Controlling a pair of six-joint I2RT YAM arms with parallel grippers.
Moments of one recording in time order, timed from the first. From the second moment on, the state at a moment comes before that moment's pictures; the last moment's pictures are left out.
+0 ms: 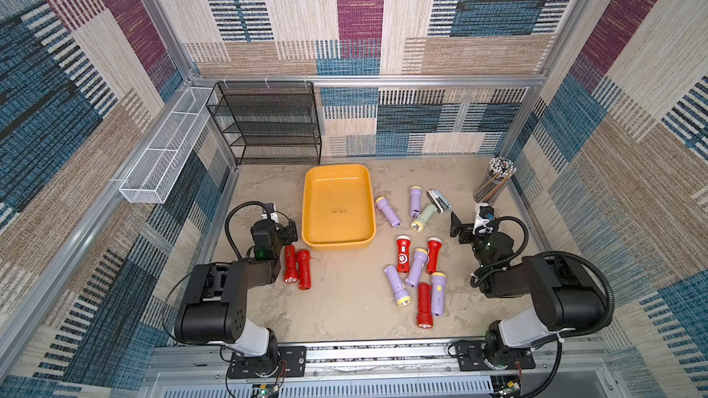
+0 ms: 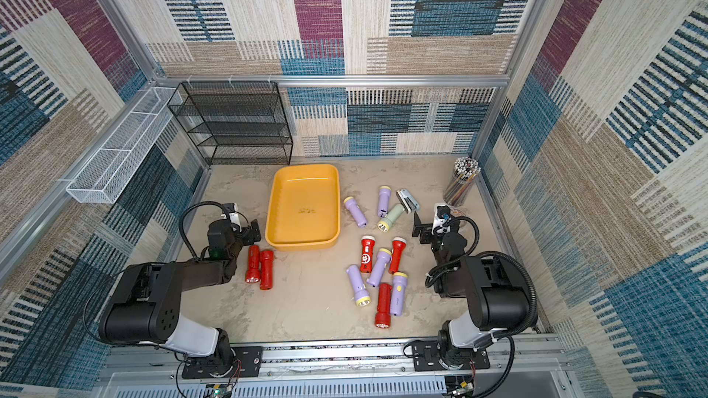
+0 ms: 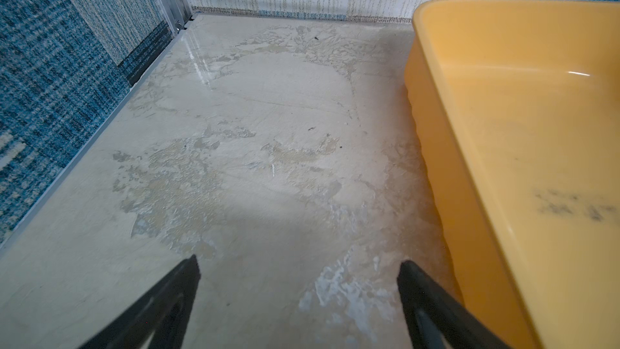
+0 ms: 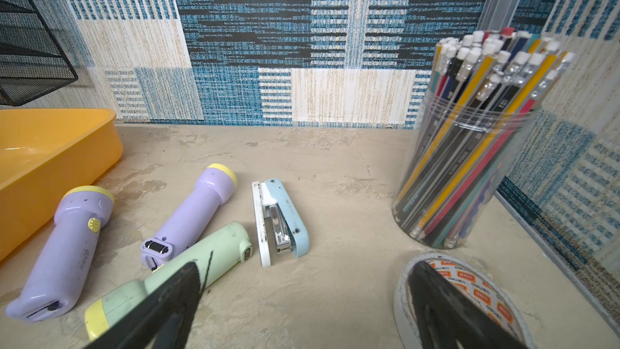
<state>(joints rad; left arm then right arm) 0.01 1.52 0.44 0.63 -0.13 -0.05 -0.02 1.54 0.22 1.23 -0.07 0.00</state>
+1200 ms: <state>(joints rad) 0.00 1.33 0.56 0.38 -0.12 -0.02 -0.01 1.32 0.51 0.70 0.05 0.04</state>
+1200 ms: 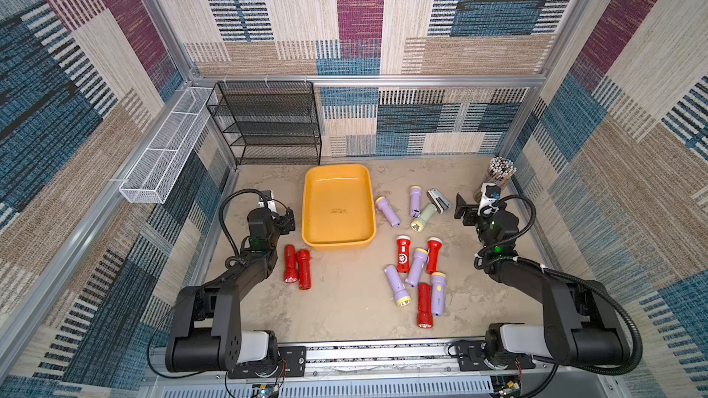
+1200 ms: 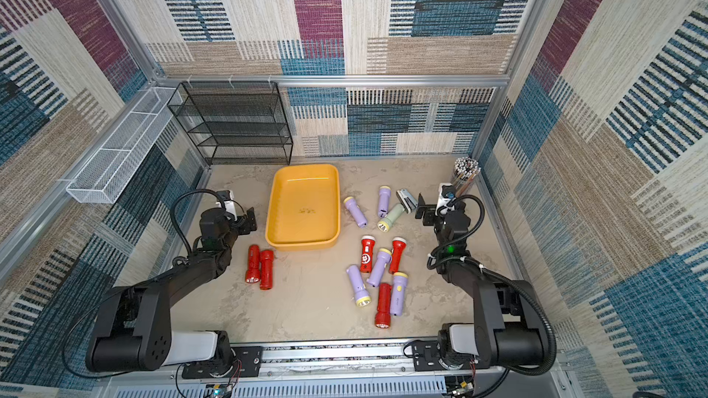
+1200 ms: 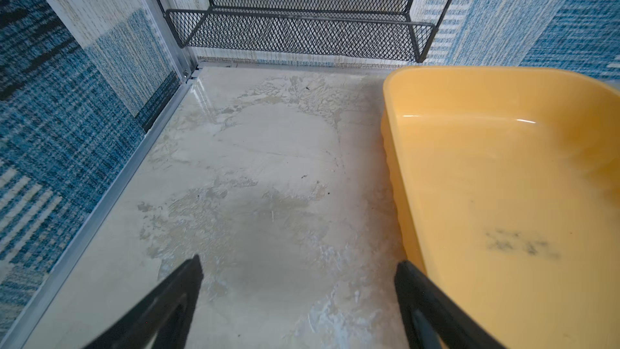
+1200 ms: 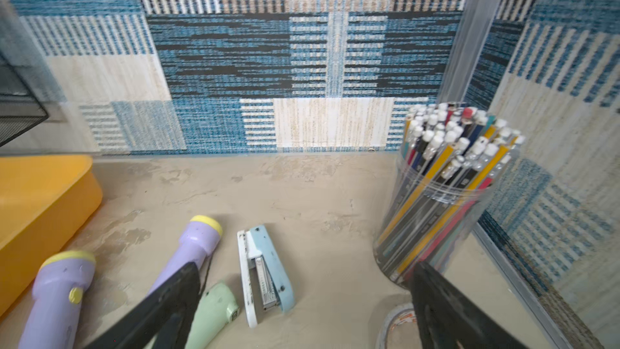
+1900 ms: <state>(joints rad) -0.14 1.46 1.27 -0.27 0.21 -0.11 0.16 1.59 1.12 -0.19 0.03 0.25</state>
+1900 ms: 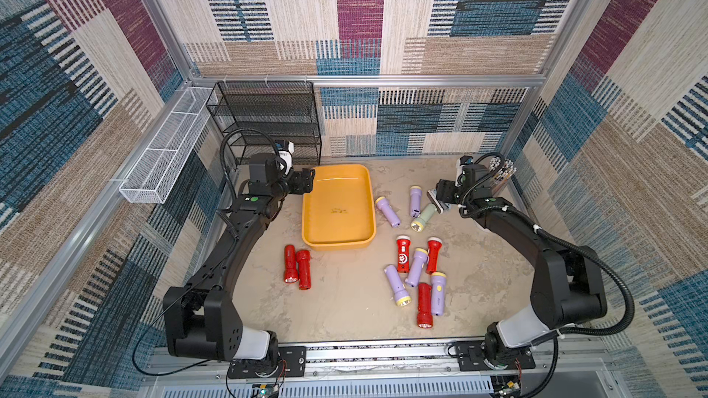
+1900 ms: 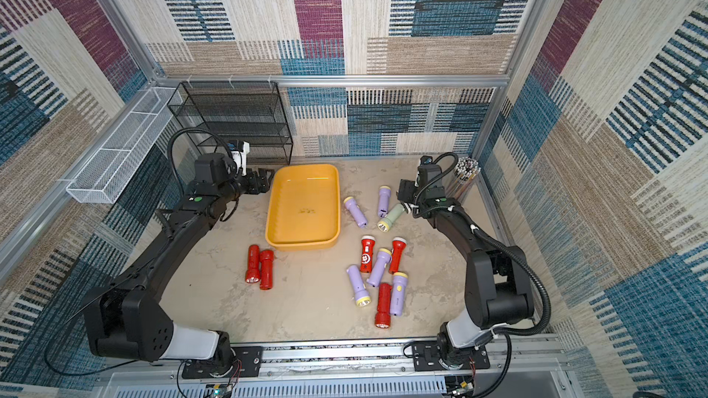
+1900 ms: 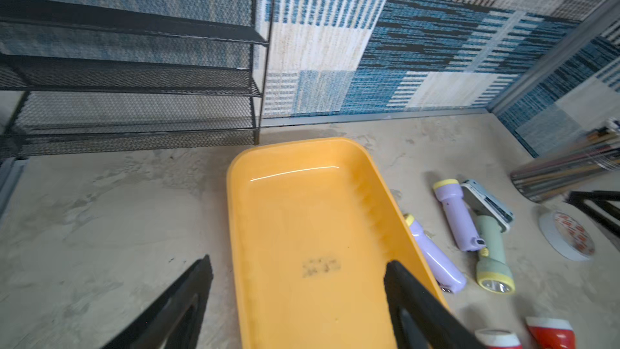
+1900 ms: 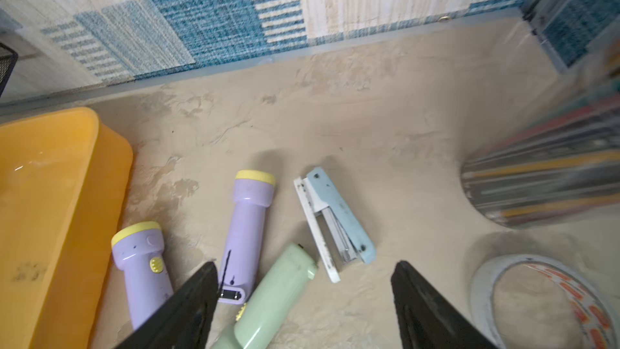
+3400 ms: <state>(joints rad) -0.29 1.51 1.53 -0.69 -0.01 -0.46 0.43 2.04 1.47 -0.44 -0.15 0.18</state>
